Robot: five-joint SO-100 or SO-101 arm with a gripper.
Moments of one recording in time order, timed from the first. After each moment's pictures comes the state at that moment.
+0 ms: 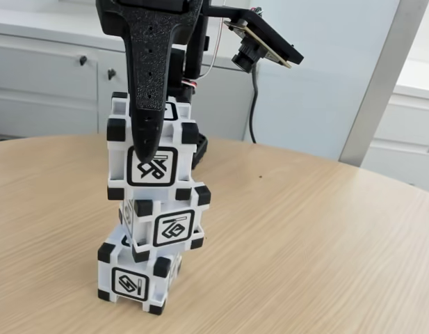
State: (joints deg) arm 30.5 106.8 90.1 95.1 -15.2
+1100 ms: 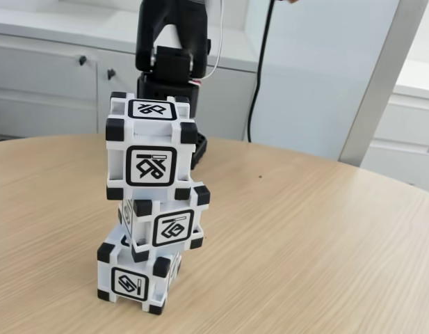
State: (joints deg) arm 16.7 132.2 90.0 98.1 -9.6
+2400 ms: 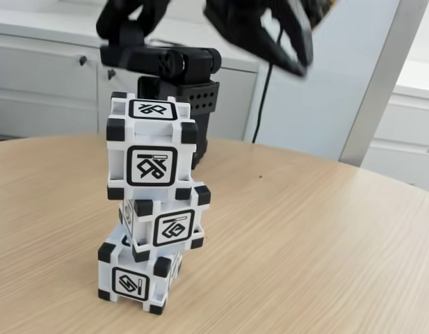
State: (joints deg) arm -13.9 184.6 139.0 69.8 1.6
